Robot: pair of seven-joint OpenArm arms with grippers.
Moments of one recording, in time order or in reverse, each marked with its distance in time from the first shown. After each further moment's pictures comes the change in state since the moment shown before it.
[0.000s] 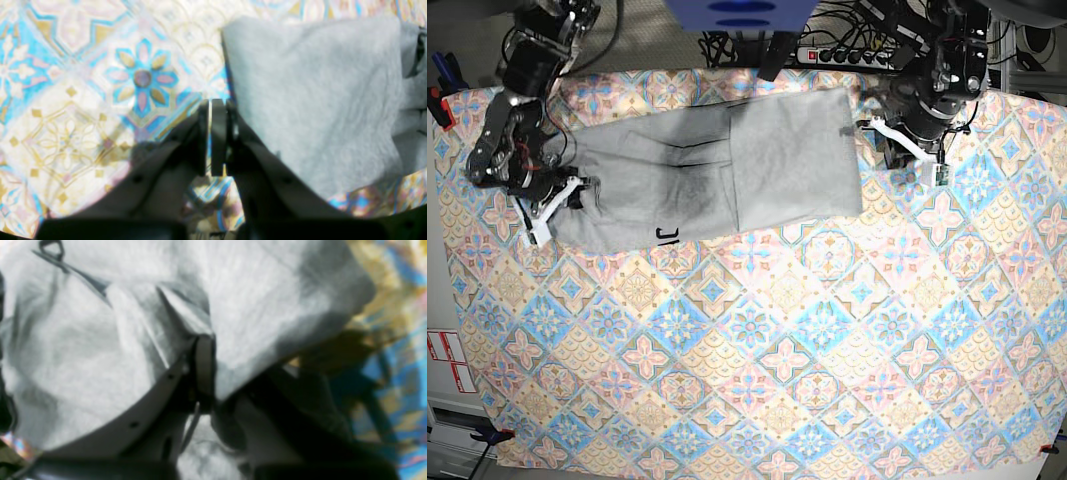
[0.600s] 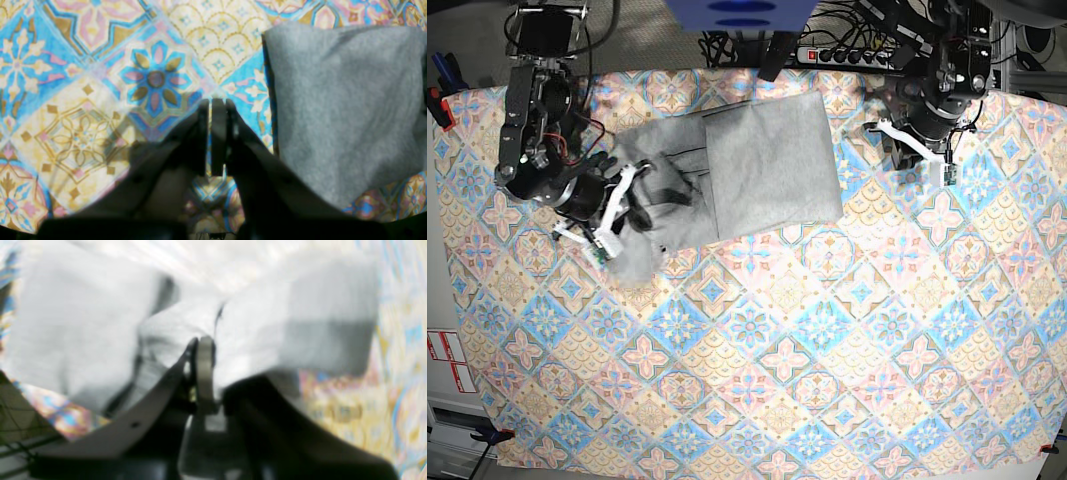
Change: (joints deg) left arm 0.5 0.4 -1.8 0.0 -0.1 0.0 0.0; right arm -10.6 0.2 -23.4 35.4 11.0 -0.5 -2.1
